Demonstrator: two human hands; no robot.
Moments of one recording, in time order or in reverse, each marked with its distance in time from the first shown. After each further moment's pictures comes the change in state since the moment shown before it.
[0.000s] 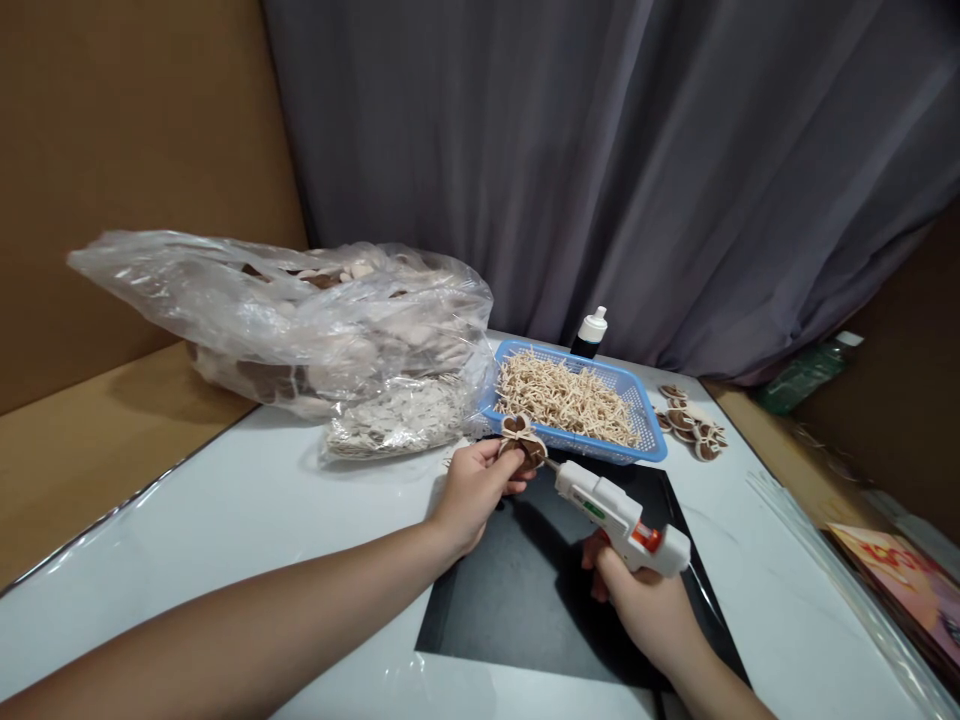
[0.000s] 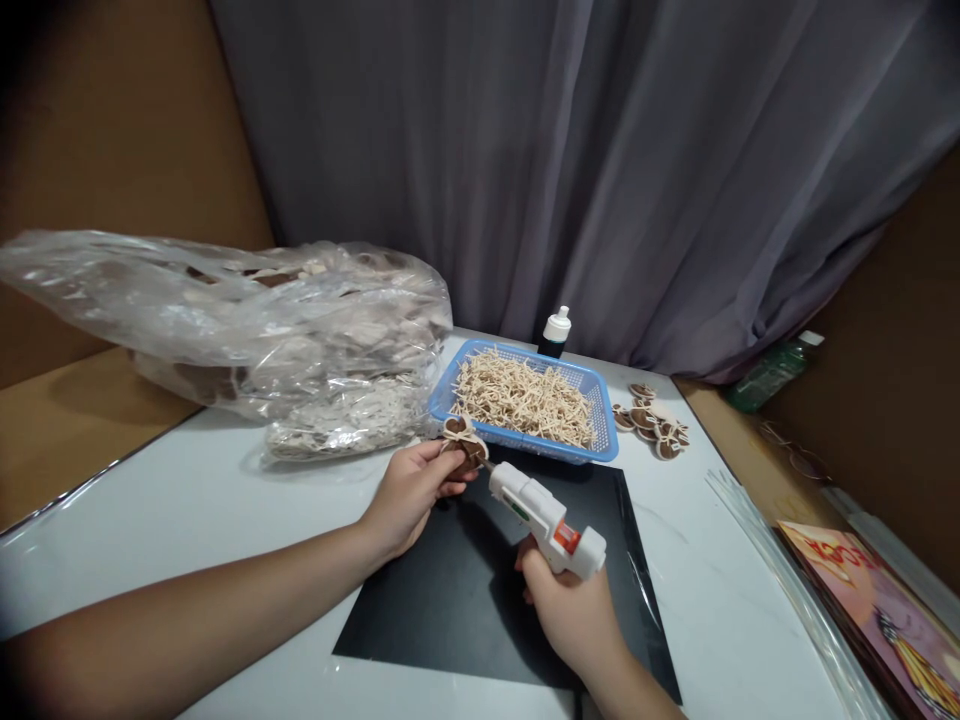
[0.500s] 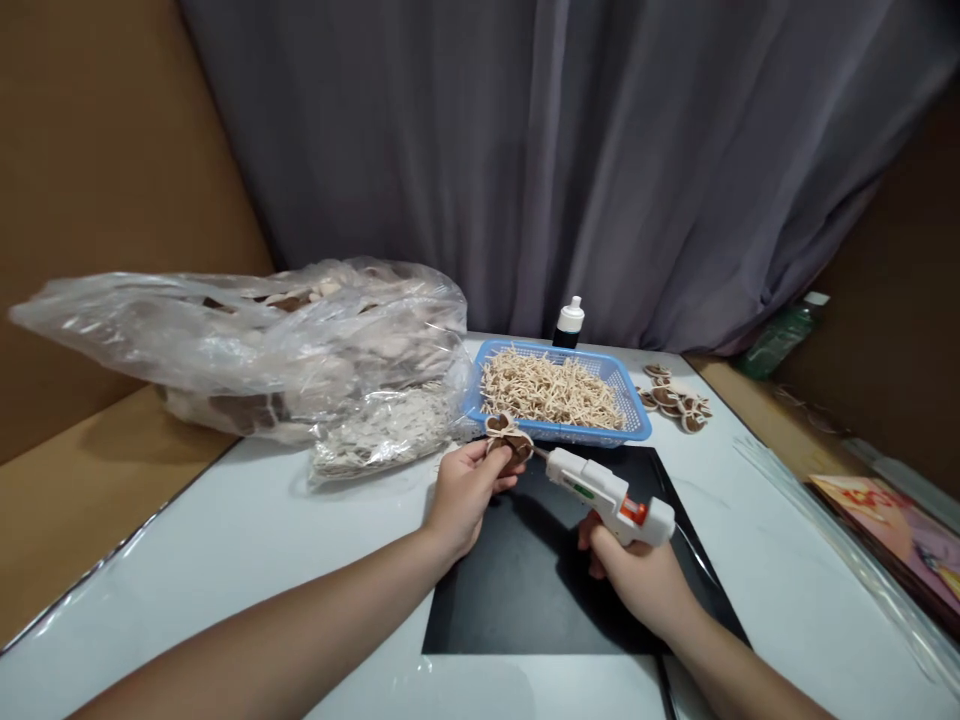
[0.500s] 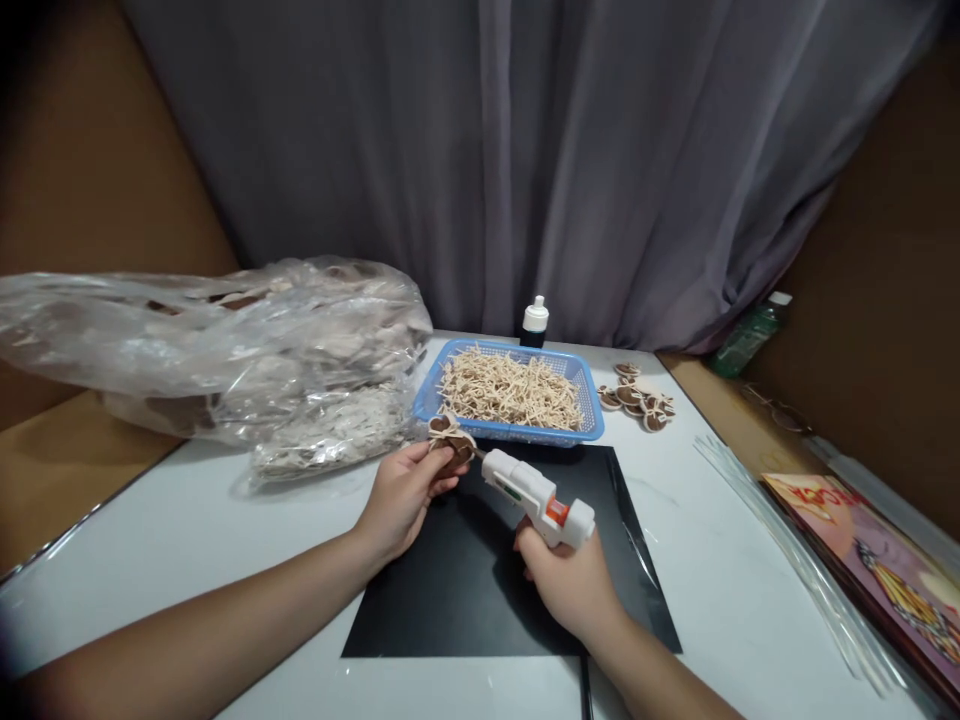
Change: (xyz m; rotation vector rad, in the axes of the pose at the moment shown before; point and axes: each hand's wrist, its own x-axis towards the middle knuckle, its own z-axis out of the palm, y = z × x) left_hand 0.000 0.002 0.000 -0.024 0.014 -0.003; right_hand 0.003 -0.009 -0.005 0.083 -0.060 0.013
